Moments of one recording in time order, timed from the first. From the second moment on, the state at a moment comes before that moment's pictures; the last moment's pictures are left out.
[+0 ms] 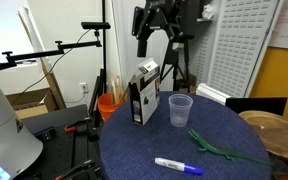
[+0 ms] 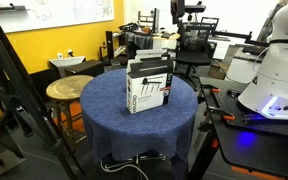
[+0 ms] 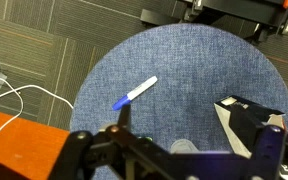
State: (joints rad) arm -0.07 -0.25 -0.21 -2.31 -0.18 1.91 -0.45
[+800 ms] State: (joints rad) arm -0.09 -0.25 -0.21 -2.33 -0.14 1.94 -0.42
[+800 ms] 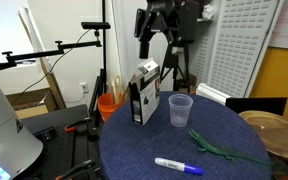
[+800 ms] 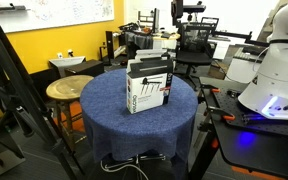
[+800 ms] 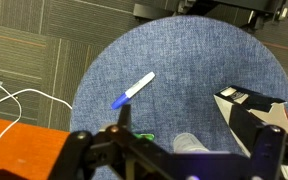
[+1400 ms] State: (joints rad) arm -0.17 -0.07 -0.26 -2.40 -0.02 2.24 -0.28
